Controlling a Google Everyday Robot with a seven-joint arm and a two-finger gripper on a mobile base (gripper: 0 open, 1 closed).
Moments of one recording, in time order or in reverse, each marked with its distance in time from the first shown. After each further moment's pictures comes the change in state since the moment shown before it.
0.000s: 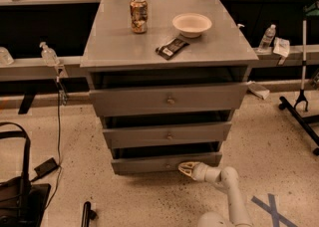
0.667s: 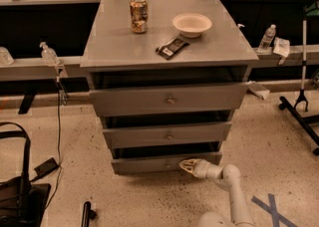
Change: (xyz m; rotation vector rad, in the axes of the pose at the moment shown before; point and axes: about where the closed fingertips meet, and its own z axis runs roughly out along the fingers) arm -0.011 -0.023 -0.006 0.037 -0.021 -0.005
